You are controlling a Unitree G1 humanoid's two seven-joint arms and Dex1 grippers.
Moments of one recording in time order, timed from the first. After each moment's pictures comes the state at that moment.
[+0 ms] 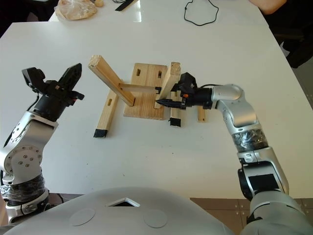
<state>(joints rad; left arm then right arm) 0.07 0.31 0.29 -0.53 -0.92 0.58 -0.17 -0.34 -0.60 0.19 0.07 0.42 0.23 1.10</state>
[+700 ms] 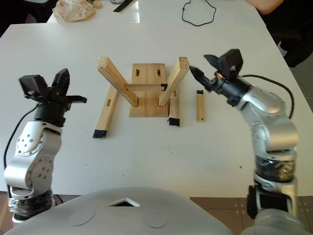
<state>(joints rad) 0.14 0.21 0.05 -0.75 -0.39 0.52 0.11 -0.18 -0.51 -0.08 -0.40 0.31 0.58 0.36</state>
